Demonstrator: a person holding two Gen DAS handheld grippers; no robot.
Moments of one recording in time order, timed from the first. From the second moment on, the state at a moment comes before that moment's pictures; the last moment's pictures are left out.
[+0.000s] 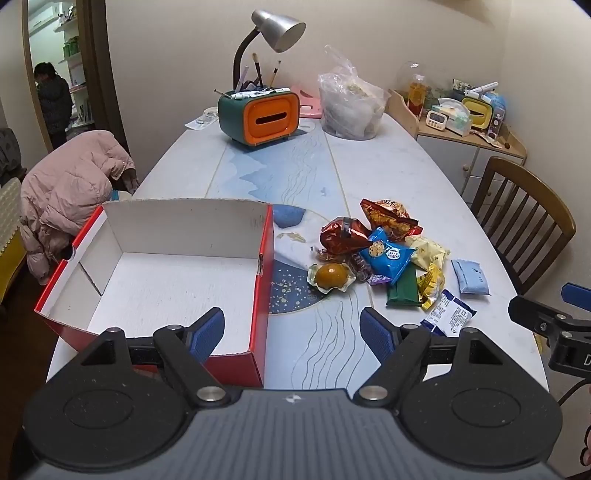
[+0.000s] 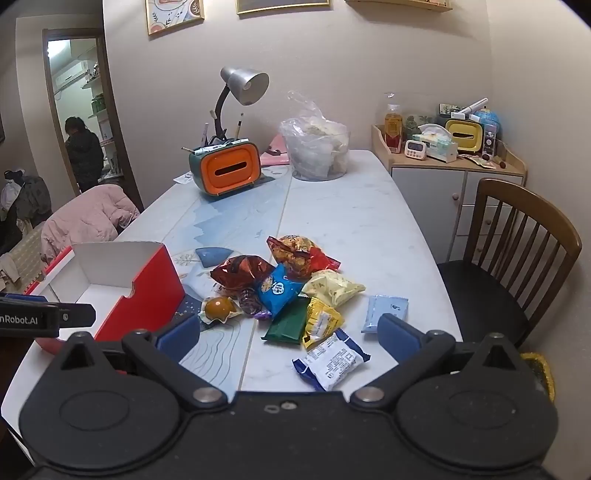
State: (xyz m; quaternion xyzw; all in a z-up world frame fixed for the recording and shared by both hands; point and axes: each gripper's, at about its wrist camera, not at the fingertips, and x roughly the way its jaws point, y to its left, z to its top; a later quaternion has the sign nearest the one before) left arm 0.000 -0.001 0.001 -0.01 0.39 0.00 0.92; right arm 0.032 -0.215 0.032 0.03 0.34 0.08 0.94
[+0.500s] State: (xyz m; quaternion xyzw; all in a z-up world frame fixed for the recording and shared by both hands) left arm -0.003 0.000 0.005 -0.01 0.38 0.00 0.92; right arm 0.028 -0.217 0.032 0.03 0.34 0.06 0.94
